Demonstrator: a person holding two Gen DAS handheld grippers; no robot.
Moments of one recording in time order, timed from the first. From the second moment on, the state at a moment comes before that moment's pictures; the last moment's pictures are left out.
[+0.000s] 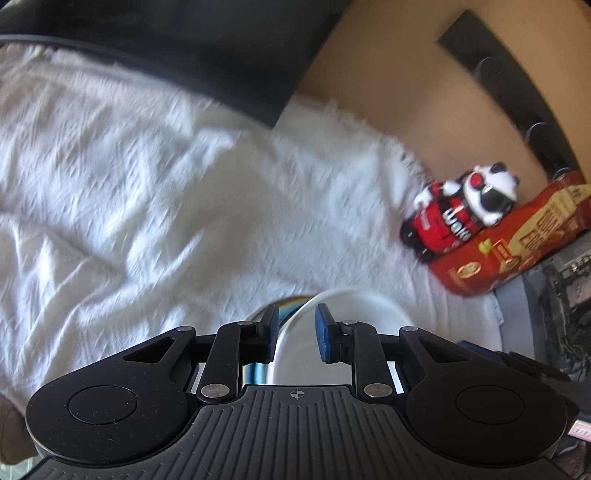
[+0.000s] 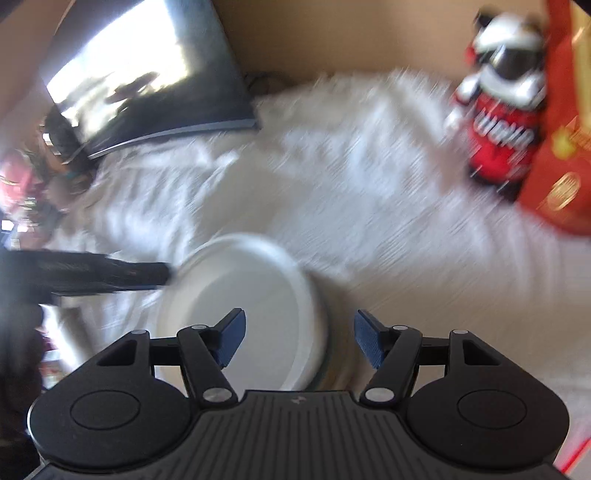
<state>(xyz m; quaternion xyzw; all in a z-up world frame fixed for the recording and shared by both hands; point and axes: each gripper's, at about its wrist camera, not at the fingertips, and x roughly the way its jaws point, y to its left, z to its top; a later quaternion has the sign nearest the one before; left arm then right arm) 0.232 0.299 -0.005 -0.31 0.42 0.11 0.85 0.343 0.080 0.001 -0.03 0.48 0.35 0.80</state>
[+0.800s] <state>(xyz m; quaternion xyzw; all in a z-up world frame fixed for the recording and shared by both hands) 0.374 -0.017 -0.074 -0.13 0.57 -0.21 0.78 0.295 -0.220 -0.064 0.05 0.49 0.01 0.87</state>
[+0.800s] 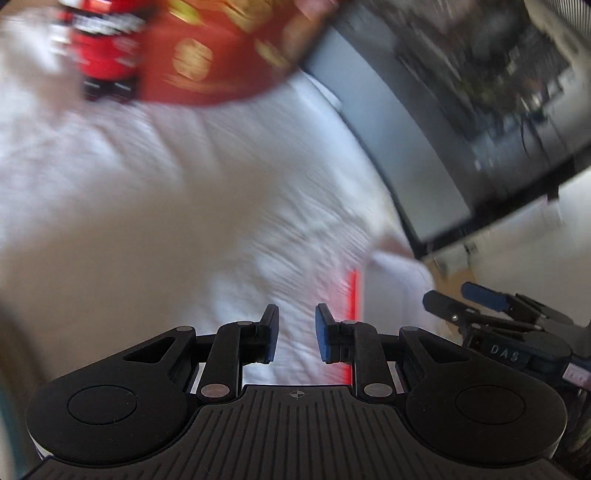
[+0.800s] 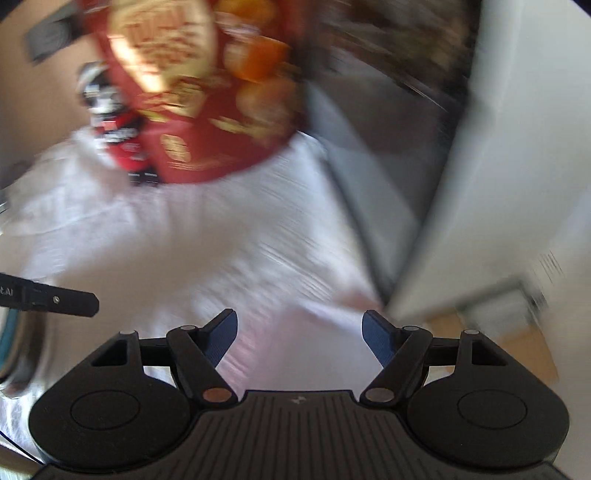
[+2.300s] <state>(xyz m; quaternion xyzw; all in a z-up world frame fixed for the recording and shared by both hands) 0.329 0.067 -0.128 -0.18 0.59 -0.04 0.79 0.341 -0.081 -0.121 0.01 0.56 0.23 0.79</state>
